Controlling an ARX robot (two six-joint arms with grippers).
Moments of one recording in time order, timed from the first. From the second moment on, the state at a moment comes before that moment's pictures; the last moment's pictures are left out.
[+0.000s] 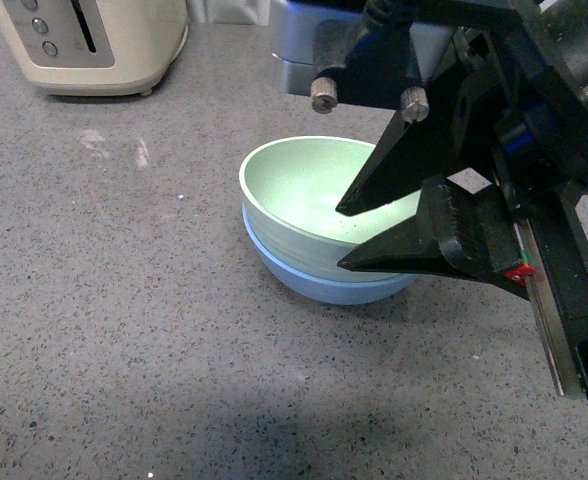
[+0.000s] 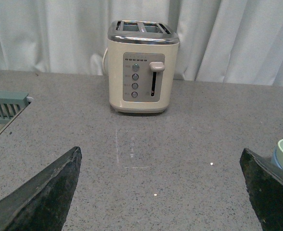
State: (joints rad) left arm 0.00 0.00 0.02 0.00 0.00 -0.01; right arm 0.44 1.58 0.99 -0.45 -0.52 -1.09
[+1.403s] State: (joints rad) left arm 0.00 0.00 0.02 0.00 0.00 -0.01; right arm 0.00 0.61 0.08 0.52 0.01 -0.01
